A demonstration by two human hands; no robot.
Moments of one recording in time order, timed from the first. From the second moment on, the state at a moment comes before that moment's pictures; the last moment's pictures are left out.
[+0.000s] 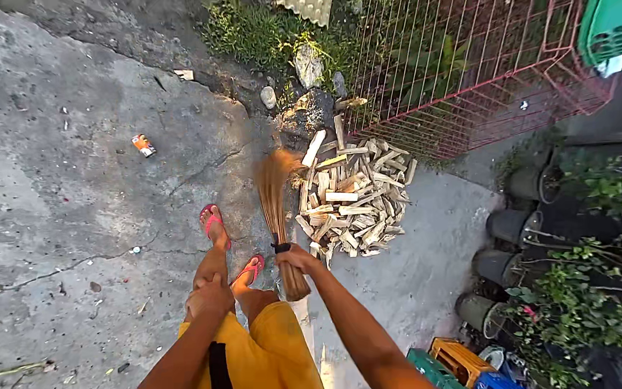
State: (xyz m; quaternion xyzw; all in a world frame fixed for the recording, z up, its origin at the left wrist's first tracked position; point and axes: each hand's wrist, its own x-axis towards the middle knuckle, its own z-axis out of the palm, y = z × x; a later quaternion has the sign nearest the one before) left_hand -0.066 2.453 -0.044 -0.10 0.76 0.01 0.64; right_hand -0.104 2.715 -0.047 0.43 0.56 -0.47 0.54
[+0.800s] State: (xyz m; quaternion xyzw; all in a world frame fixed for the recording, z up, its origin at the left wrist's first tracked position) left_hand -0.111 2.469 -0.065 -0.11 0.75 -0.02 0.65; right_hand -0.277 2.765 -0.034 0.51 0.68 -0.38 0.37
